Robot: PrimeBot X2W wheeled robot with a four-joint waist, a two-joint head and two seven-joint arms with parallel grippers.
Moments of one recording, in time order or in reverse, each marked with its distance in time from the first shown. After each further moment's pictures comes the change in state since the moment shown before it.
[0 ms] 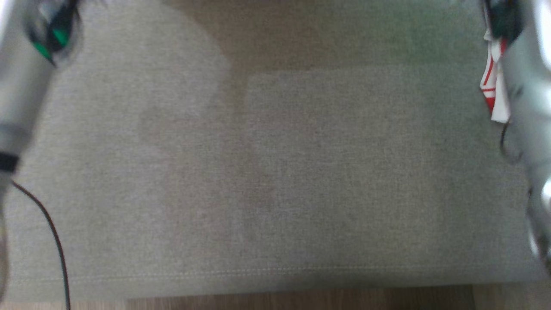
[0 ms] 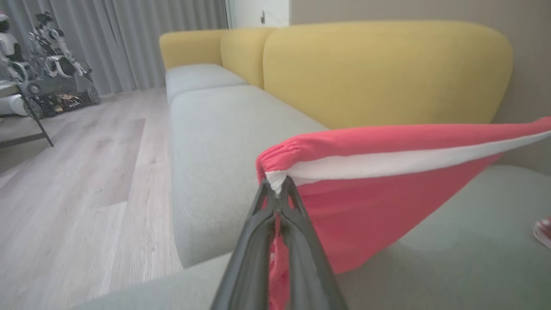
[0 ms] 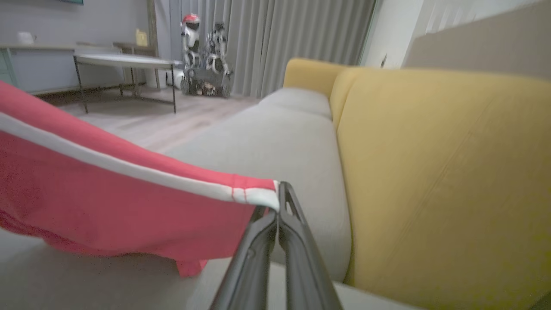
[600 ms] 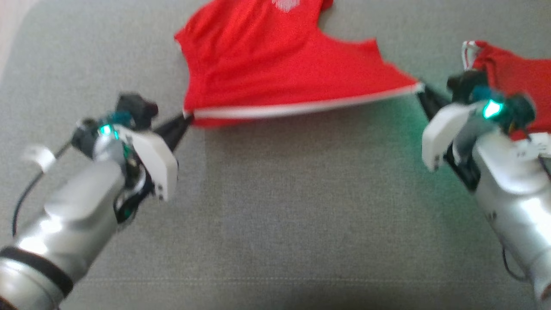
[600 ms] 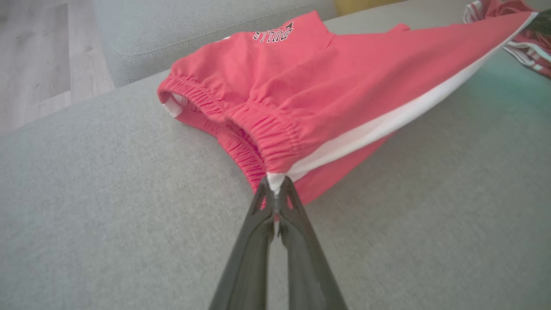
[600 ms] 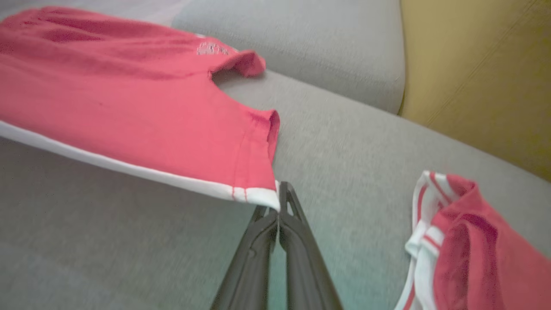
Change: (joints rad) left arm 0.450 0.003 -0.265 0.016 -0.001 -0.057 0.020; right arm 0.368 -0.111 0.383 0.135 0.264 0.000 0.057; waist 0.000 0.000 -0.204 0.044
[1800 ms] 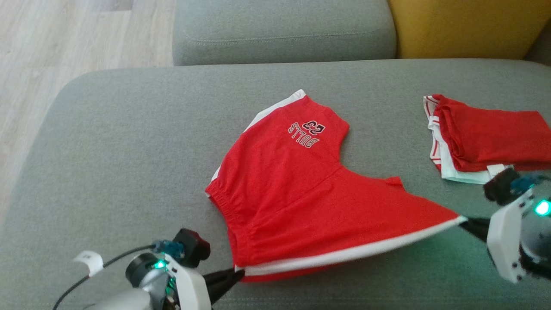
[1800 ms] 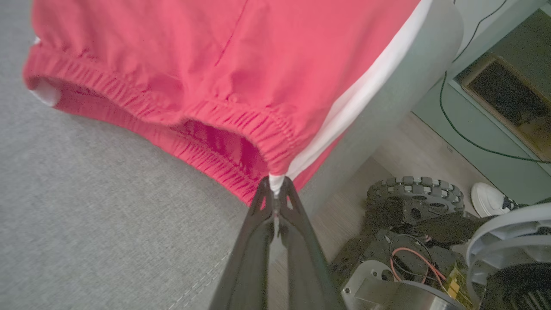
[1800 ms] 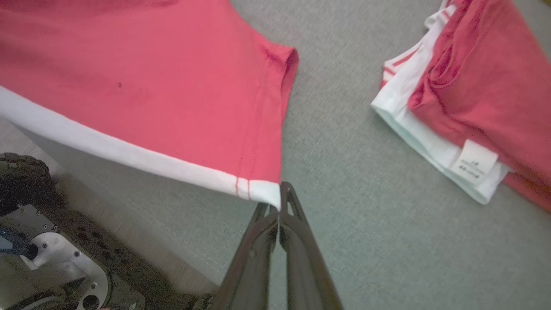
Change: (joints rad) left arm 0.413 0.197 -0.158 -0.597 -0.121 0.082 0.223; right arm 0.300 -0.627 0.477 -0.707 0.546 0.000 0.428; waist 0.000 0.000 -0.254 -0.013
